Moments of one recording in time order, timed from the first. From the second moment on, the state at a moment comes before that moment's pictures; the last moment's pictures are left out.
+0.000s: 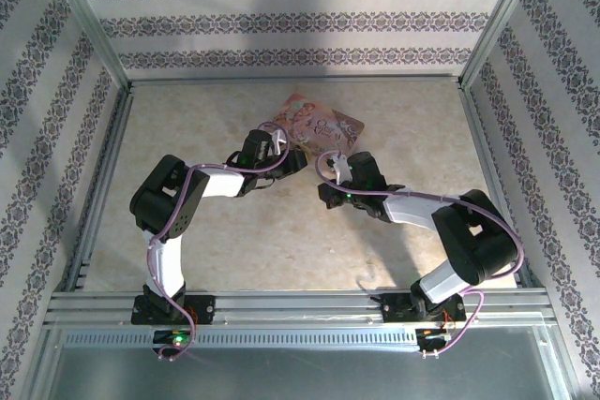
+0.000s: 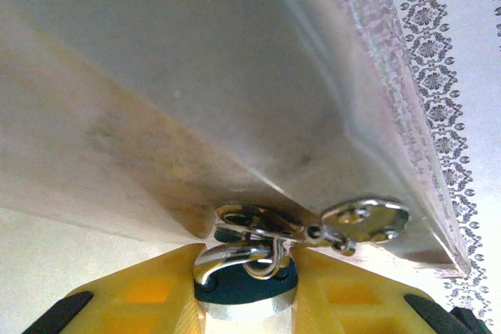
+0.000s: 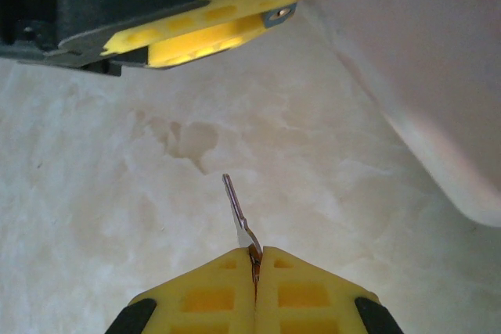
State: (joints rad) left arm -0.47 1.96 0.99 0.45 0.47 -0.87; right arm 0.50 1.55 0.63 0.19 -0.38 0.30
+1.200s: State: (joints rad) left arm -0.49 1.96 1.02 0.39 0.48 -0.93; right arm 0.51 1.65 0.74 0.23 -0.25 0.20
